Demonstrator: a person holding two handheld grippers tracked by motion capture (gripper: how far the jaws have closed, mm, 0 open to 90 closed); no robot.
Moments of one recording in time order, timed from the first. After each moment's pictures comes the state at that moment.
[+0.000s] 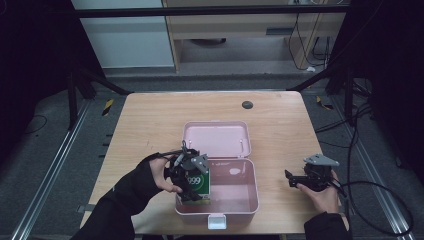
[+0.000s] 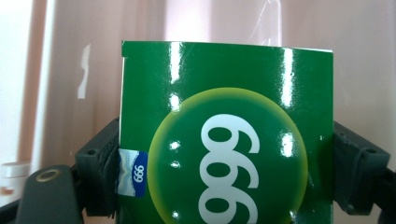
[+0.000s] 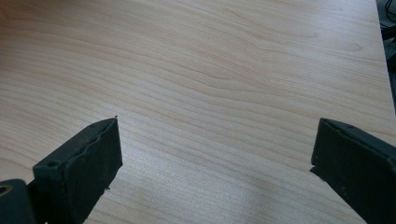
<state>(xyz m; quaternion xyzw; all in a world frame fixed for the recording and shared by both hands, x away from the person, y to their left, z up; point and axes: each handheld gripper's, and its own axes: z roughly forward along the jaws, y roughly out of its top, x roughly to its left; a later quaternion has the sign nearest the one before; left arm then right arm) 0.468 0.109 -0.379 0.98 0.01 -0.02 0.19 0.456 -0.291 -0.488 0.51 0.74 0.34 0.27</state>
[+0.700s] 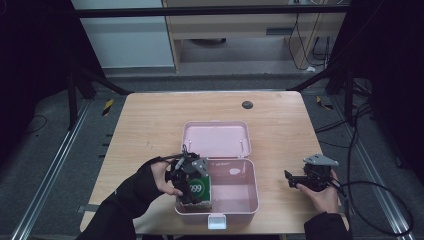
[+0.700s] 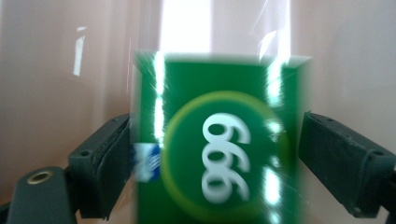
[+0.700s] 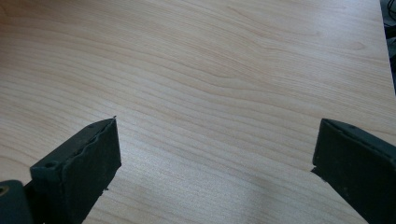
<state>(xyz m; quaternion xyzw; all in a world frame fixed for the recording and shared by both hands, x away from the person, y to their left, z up) 0.470 0.112 -0.391 0.98 0.01 -0.03 0.20 0.457 -0.290 -0.489 0.51 0.75 0.34 0.26</state>
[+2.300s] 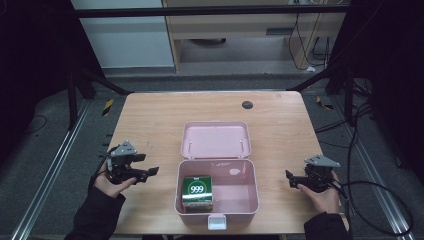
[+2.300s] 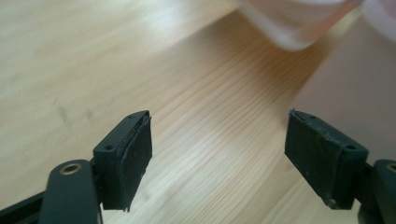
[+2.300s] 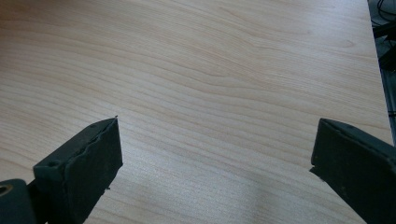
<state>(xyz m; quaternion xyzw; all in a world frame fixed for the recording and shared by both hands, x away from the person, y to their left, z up) 0.478 0.288 -0.430 0.83 0.37 0.14 0.38 0.454 -0.291 -0.488 0.52 0.74 0.34 0.27</state>
